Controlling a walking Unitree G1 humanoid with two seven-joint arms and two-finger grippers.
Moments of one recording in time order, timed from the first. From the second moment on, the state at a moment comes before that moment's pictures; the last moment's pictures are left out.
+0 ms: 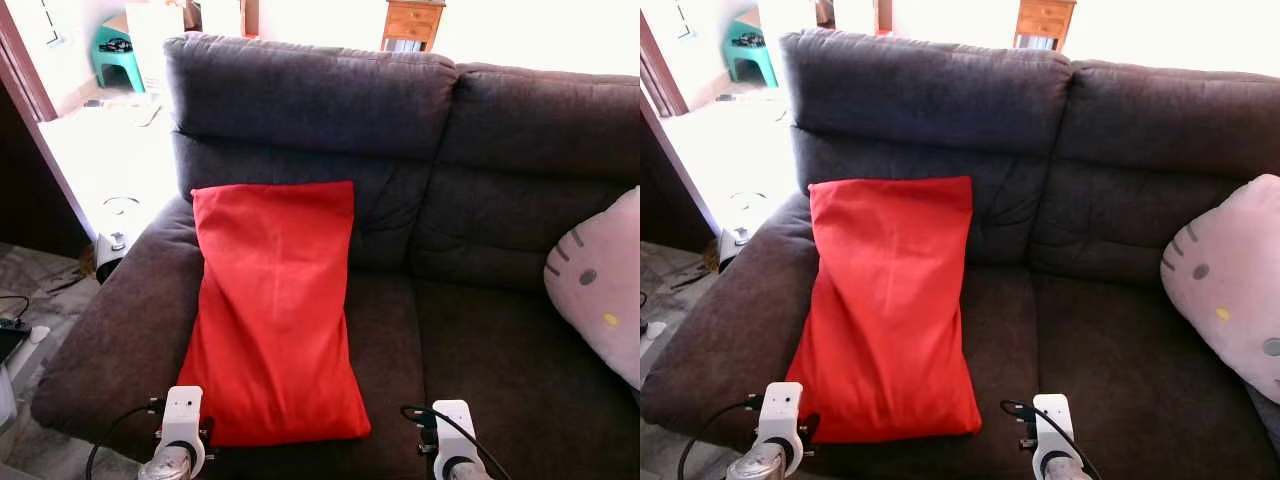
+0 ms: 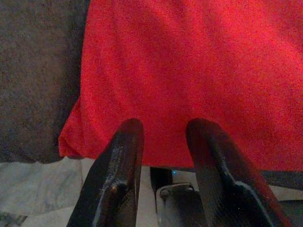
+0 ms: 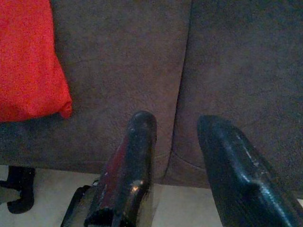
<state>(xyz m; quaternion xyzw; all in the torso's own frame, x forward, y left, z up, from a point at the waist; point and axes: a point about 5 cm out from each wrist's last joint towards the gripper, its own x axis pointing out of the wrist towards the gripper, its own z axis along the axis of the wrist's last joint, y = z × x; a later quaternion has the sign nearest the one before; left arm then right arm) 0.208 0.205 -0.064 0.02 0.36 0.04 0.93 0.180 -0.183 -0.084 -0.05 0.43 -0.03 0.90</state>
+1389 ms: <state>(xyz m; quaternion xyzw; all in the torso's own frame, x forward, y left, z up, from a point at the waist) 0.192 0.203 -0.074 0.01 0.39 0.04 0.92 0.183 -0.189 -0.082 -0.05 0.43 -0.04 0.90</state>
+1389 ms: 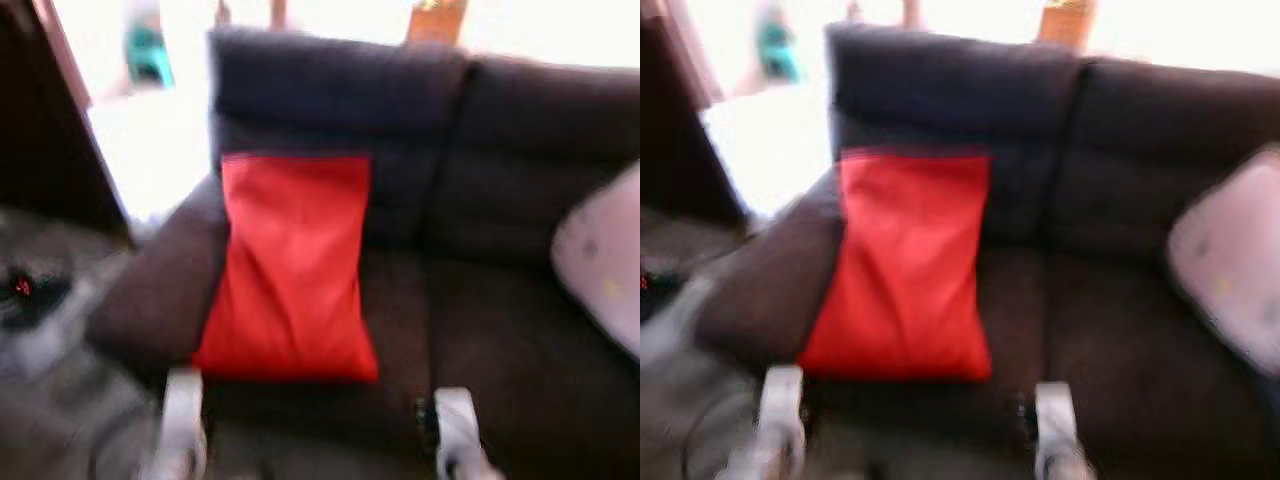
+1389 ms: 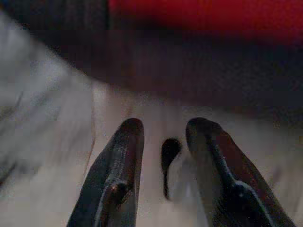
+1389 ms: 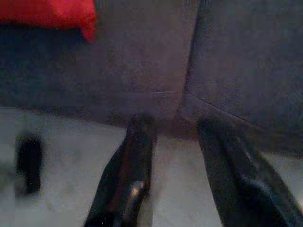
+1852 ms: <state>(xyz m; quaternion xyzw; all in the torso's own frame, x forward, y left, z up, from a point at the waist) 0.201 0.200 -0.069 0.01 0.38 0.04 0.93 0.179 -0.189 -0.084 -0.04 0.43 -0.04 0.90</state>
